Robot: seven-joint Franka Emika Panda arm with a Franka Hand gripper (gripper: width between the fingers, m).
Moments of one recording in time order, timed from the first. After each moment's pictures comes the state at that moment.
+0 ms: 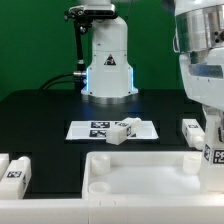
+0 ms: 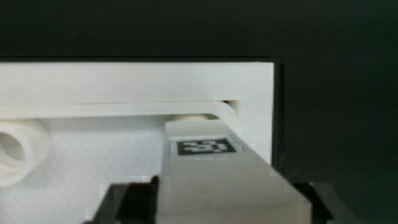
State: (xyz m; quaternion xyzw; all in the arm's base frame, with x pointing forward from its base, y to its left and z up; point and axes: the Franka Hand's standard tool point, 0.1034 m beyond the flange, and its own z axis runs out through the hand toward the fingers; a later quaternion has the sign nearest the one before) arm 0.637 0.120 0.105 -0.71 0.69 -0.01 0.11
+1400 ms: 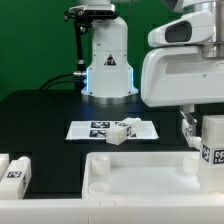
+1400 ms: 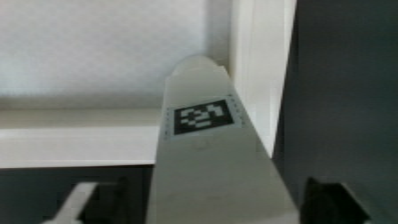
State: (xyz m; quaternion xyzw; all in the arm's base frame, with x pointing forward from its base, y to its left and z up) arm 0.637 0.113 0.110 -1.00 0.01 -0.08 0.03
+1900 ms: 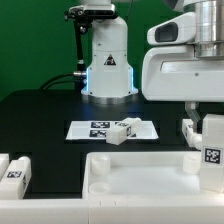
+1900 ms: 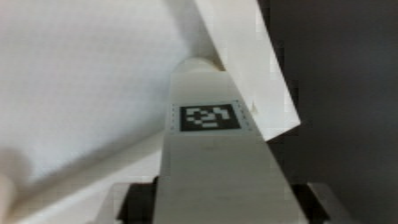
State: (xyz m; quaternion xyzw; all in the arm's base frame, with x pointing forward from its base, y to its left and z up) arm 0.635 0.111 0.109 -0.91 0.42 -0.07 0.04
